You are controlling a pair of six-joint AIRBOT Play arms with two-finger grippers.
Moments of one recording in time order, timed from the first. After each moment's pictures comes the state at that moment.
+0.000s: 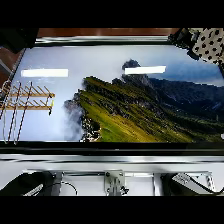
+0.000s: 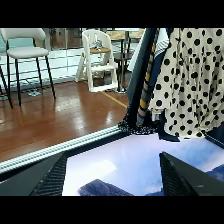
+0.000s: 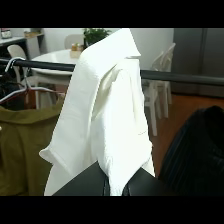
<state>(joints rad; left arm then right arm) -0.47 -0.90 1.52 1.24 -0.55 -1.32 -1.06 -1.24 2.06 -1.71 0.74 1.68</state>
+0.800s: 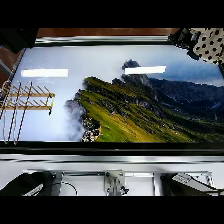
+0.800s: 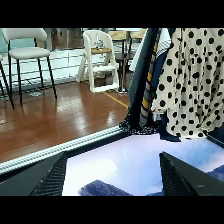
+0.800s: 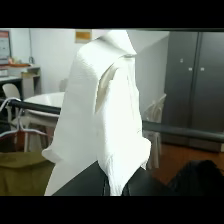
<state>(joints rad) -0.47 -0.90 1.52 1.24 -0.55 -1.32 -1.06 -1.31 2.06 -1.76 0.47 1.66</state>
